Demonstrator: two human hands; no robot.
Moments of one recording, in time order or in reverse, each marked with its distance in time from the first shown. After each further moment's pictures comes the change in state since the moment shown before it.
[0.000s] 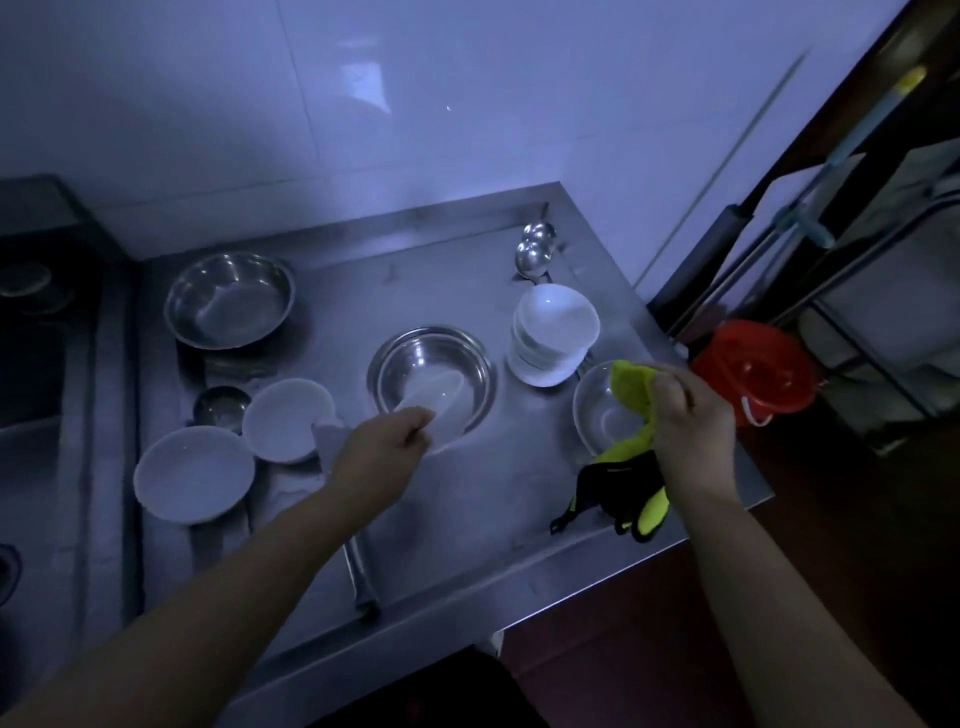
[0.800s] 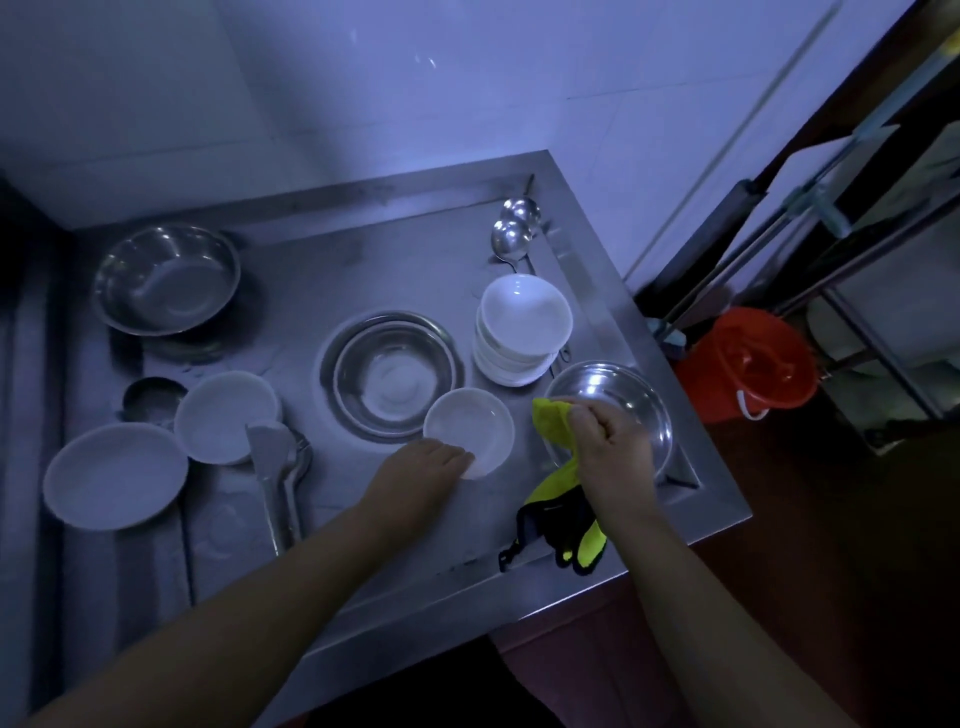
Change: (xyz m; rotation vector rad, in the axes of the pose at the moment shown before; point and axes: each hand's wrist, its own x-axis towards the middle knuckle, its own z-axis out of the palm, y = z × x) left_hand 0.038 -0.003 0.107 0.534 -0.160 0.579; right_hand 0.024 0.034 0.018 0.063 -0.253 0.129
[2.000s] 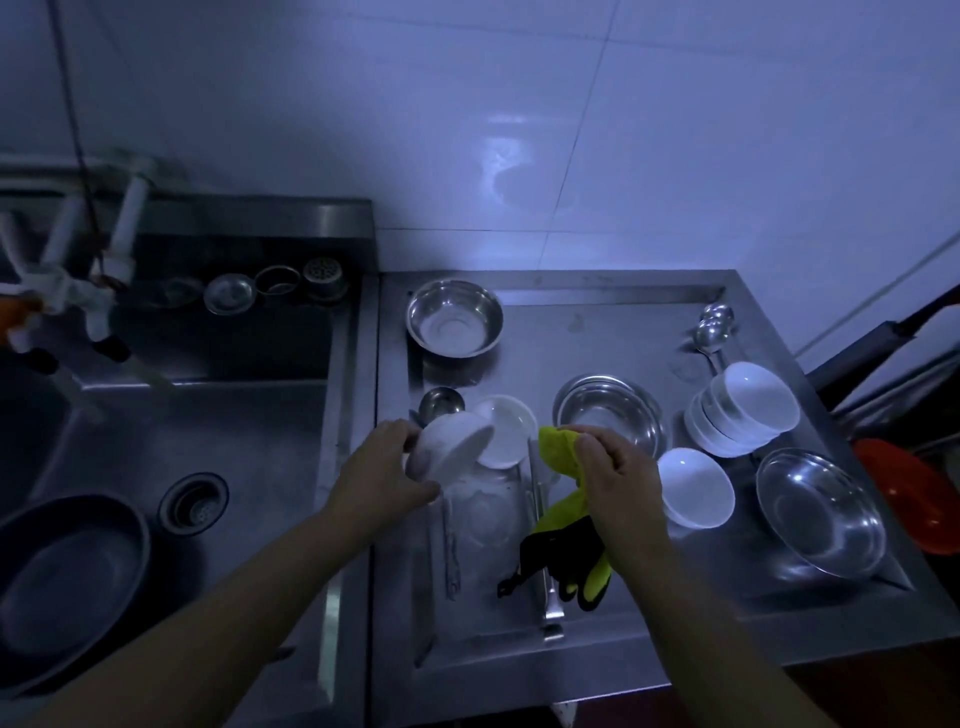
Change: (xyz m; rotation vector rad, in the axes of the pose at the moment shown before) left_hand -0.273 -0.155 -0.163 -0.512 0.250 -0.823; right_hand -0.159 -0.104 0.247 -0.033 -0.170 -0.205
